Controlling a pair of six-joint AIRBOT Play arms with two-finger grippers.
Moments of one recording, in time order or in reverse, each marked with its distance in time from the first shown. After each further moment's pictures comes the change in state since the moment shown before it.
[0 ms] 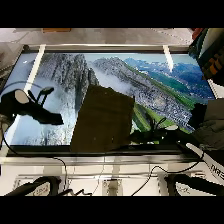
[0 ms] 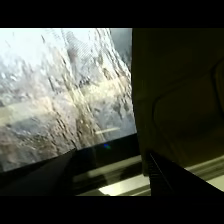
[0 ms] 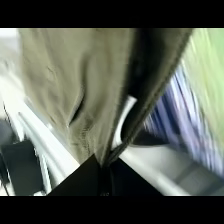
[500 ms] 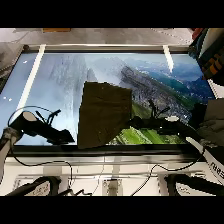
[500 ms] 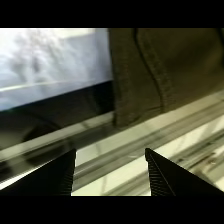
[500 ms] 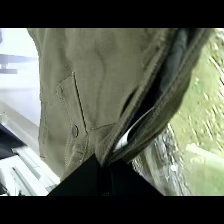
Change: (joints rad) left arm 0.051 0.000 -0.363 -0.324 0.032 0.042; right arm 0.038 -0.002 0.134 0.035 -0.165 0.023
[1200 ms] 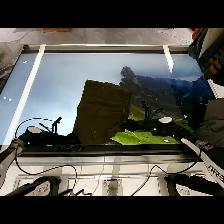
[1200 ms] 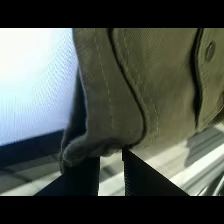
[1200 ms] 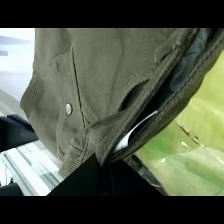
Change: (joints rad) left arm 0.003 0.000 -0.204 -0.245 0.288 0.111; right arm 0.100 0.000 0.007 -0.001 -0.036 0.004
